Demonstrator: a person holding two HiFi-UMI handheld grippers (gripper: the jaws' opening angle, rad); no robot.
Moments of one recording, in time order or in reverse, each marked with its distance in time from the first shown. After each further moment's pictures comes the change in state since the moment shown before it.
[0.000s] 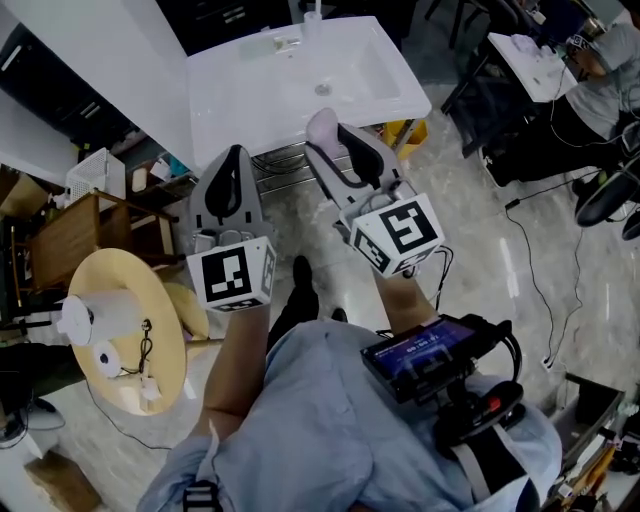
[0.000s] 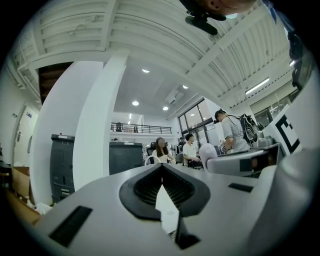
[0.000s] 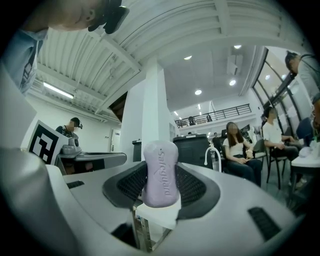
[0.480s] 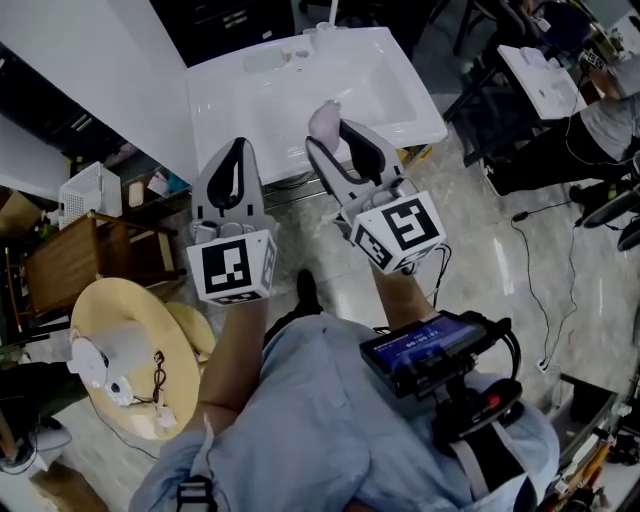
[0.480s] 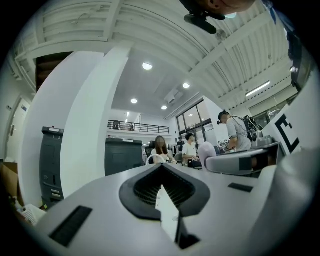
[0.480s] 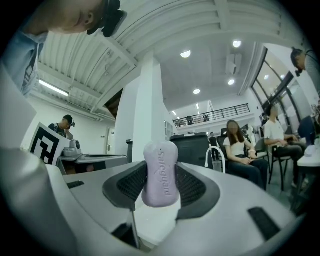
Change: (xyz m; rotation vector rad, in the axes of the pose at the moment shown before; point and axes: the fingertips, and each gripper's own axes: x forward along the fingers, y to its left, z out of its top) left arm 0.090 0.058 -0.023 -0.027 0.007 -0.043; right arm 0.098 -0.038 -0.004 0.009 0.000 -0.022
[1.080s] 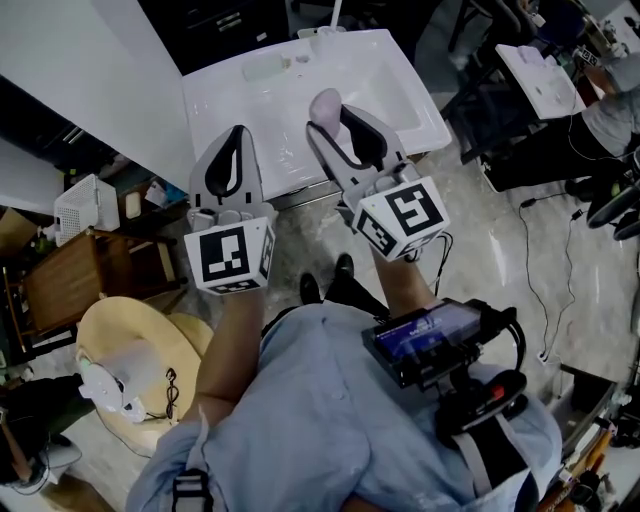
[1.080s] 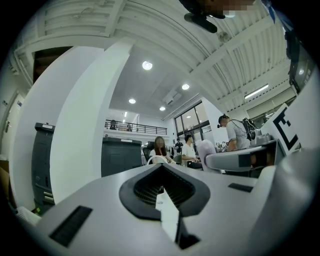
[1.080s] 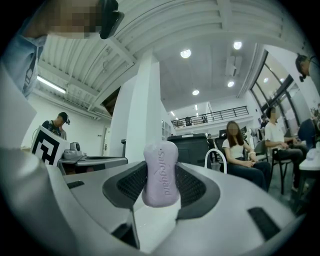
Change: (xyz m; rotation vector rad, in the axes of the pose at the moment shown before) left arm 0.051 0.036 -0.007 -0.014 -0.011 -0.043; right arm 0.055 -0.023 0.007 -0.011 -0.005 -0.033
